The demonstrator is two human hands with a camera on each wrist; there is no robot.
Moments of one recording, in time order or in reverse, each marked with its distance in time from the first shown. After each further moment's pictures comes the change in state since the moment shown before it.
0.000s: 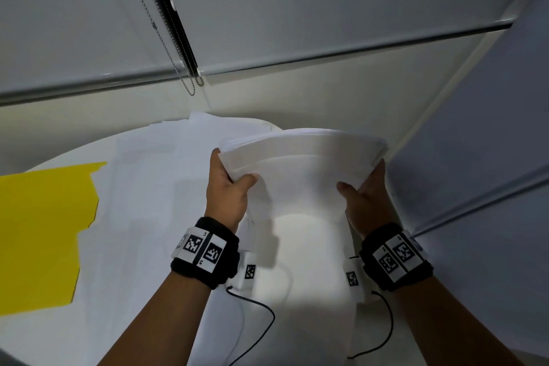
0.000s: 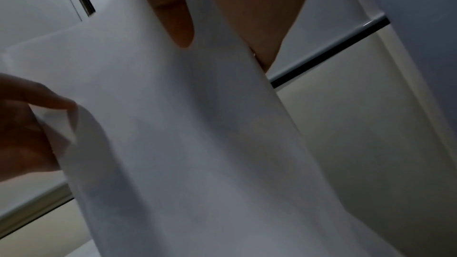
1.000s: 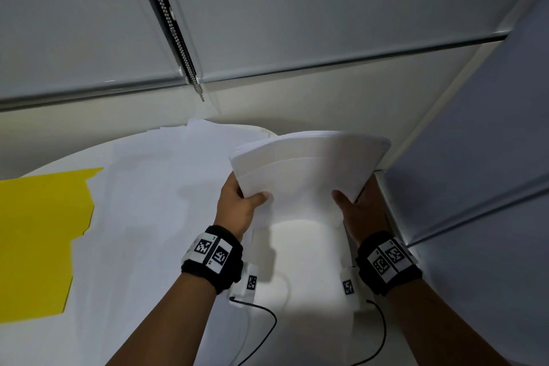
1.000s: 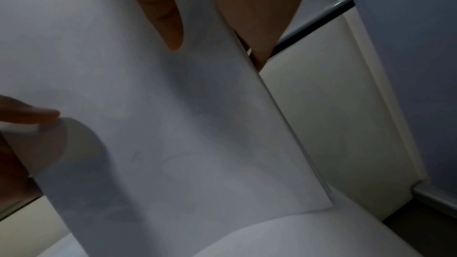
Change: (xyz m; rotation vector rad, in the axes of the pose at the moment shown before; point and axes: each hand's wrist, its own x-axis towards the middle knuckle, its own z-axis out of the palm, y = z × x) left_hand 0.004 -0.024 0.008 0.033 -0.104 -0.122; right_hand 0.011 0.037 -0.002 -0.083 0.020 0.074
